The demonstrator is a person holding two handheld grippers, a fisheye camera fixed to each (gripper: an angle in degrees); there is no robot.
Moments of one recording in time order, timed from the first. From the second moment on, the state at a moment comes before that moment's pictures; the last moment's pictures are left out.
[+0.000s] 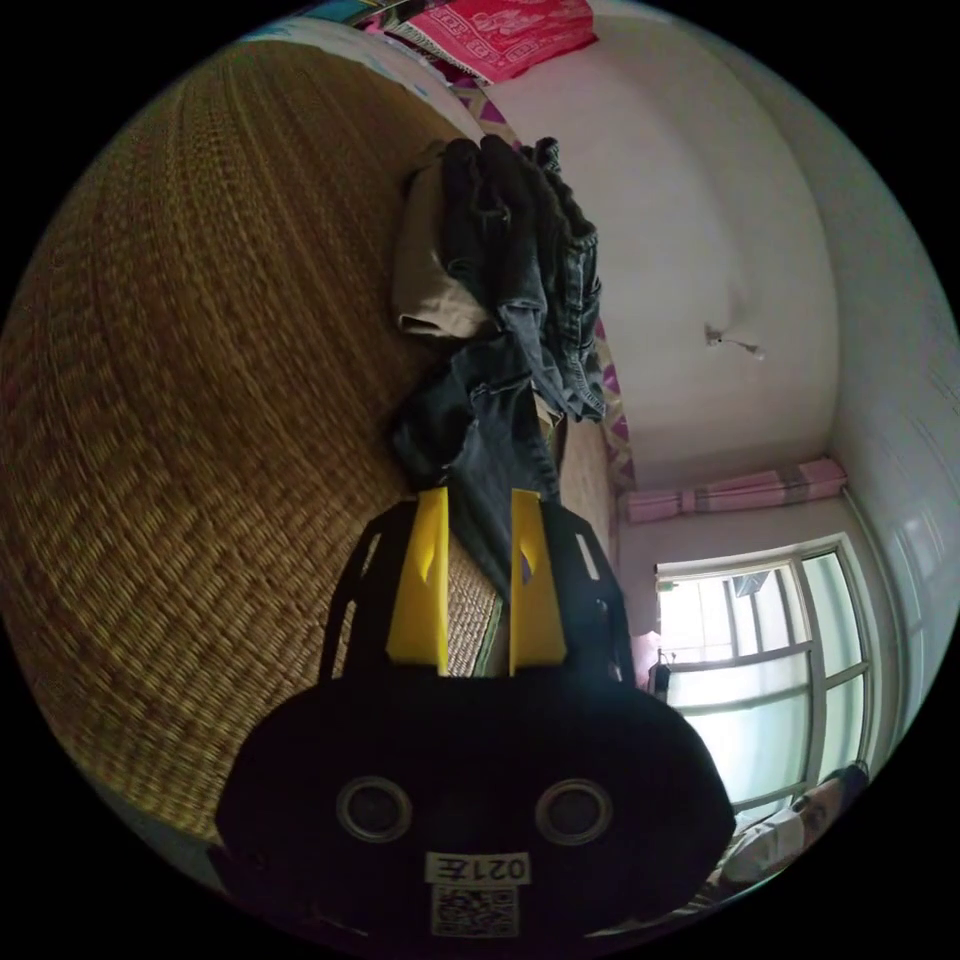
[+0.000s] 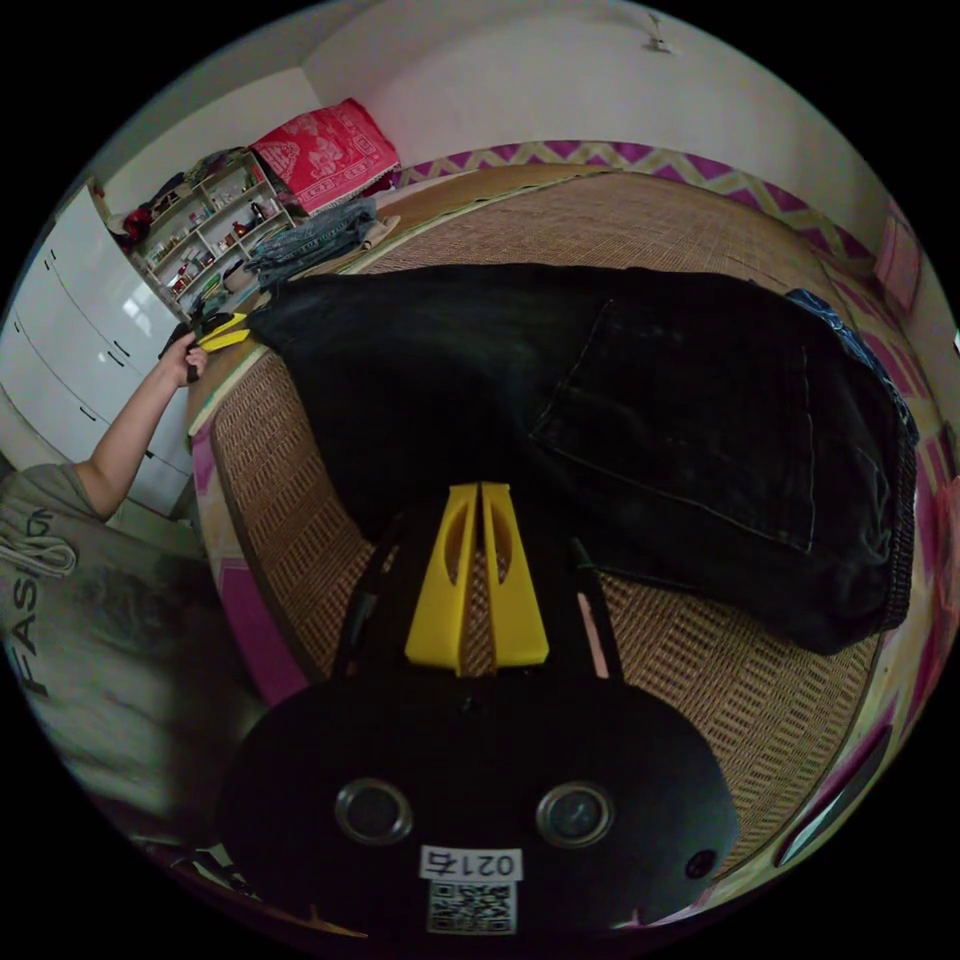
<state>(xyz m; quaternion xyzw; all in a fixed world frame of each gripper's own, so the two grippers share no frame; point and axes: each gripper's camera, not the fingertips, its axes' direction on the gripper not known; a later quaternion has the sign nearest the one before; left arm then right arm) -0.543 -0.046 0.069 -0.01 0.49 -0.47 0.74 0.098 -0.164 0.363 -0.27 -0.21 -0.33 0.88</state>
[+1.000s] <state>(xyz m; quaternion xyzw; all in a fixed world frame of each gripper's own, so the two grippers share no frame) -0.563 -0.036 0.080 -0.02 0.48 -0.49 0.73 0.110 -0.164 0.347 -0.27 -0.21 -0.33 0.88</state>
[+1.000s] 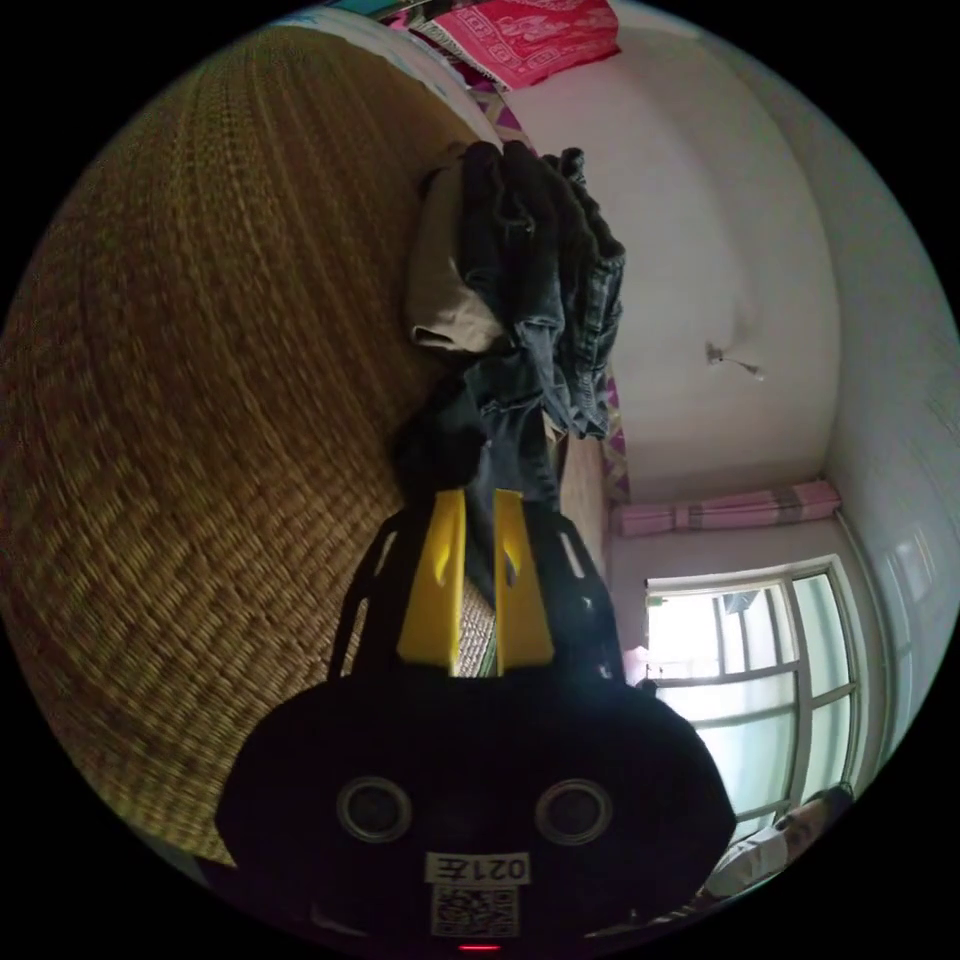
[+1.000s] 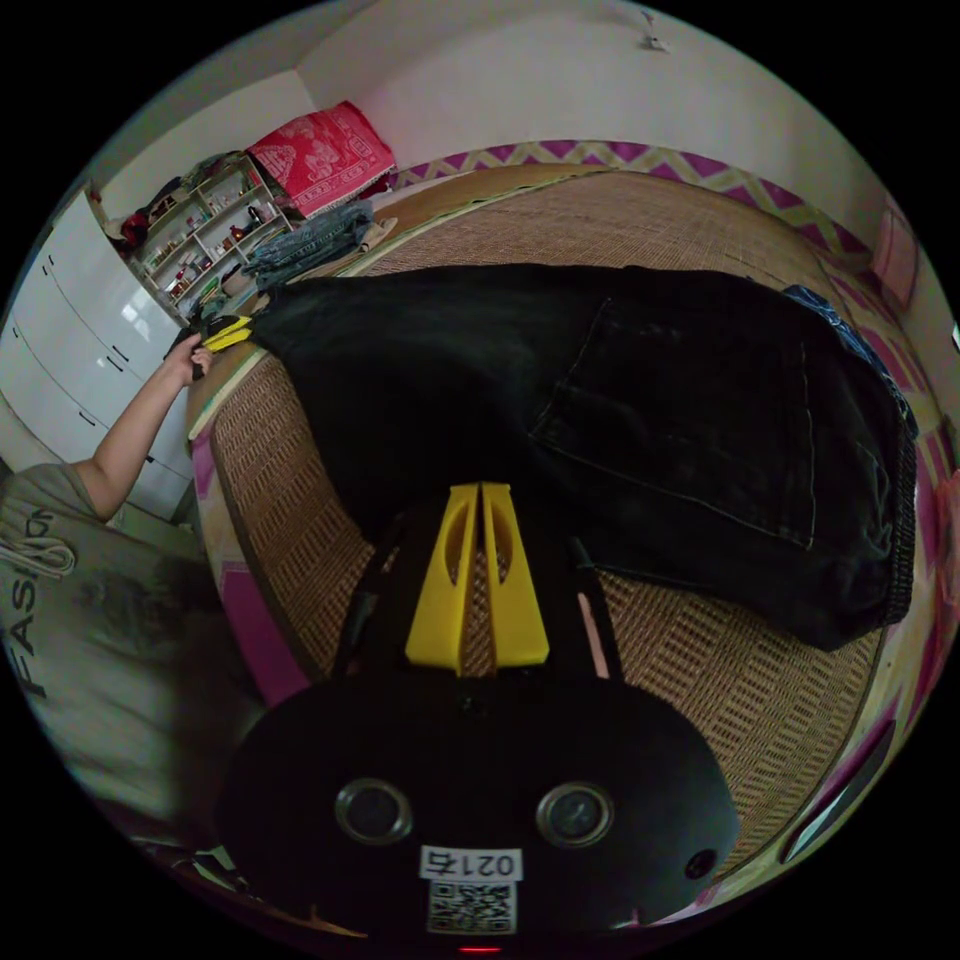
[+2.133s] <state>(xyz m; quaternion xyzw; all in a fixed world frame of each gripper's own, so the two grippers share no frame) -0.524 -0.030 0.078 -0.01 0.42 -0.48 0.77 0.218 -0.168 0.292 -0.27 -0.21 -0.28 0.90</state>
